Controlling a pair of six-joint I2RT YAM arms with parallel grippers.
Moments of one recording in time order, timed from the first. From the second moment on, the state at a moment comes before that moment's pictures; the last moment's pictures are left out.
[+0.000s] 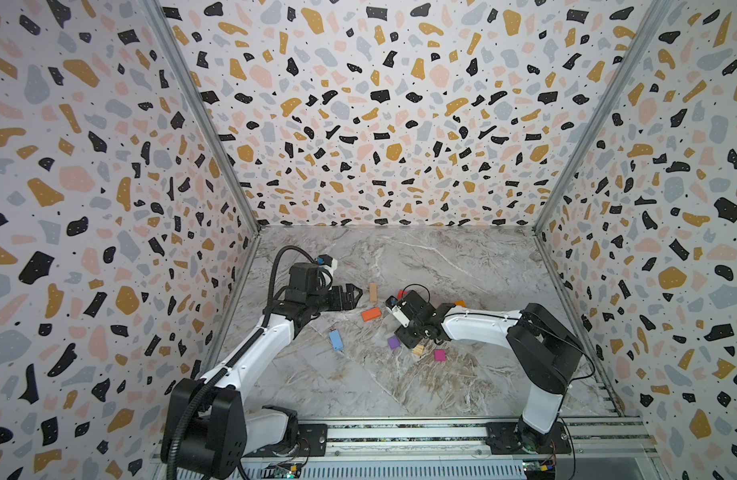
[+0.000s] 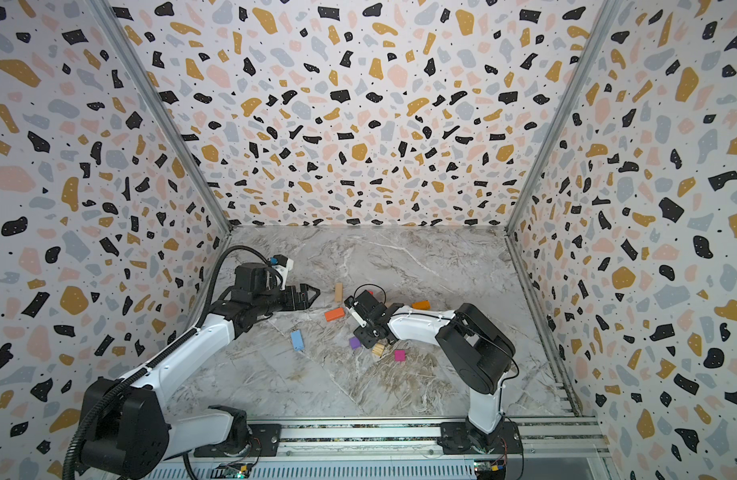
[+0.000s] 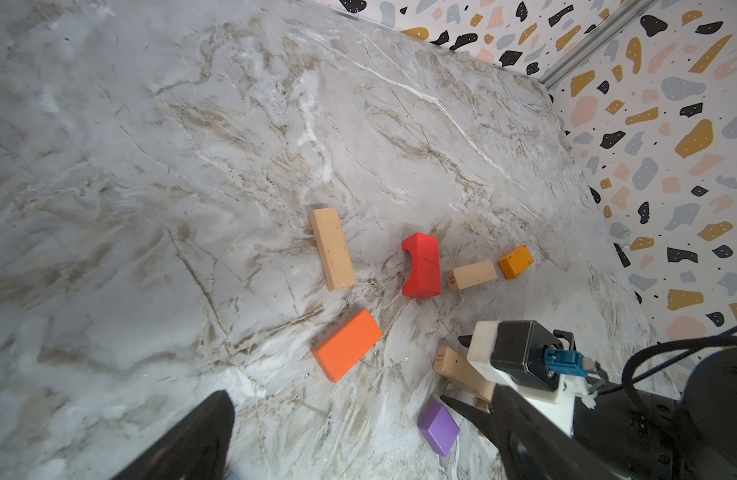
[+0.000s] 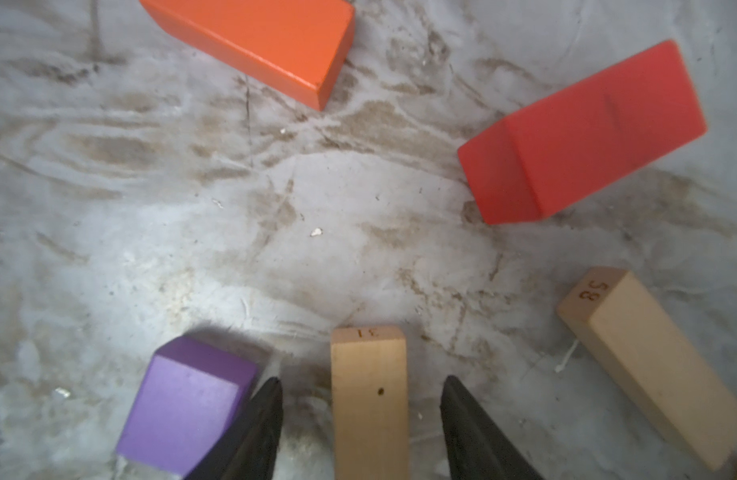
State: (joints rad) left arm -0.23 1.25 0.81 -0.27 0.39 -0.29; right arm 0.87 1.82 1.07 -0.33 0.08 -0.01
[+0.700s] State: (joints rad) left arm -0.23 1.25 0.81 -0.25 0.43 -0.29; right arm 0.77 1.70 0.92 -0.34 0.07 0.17
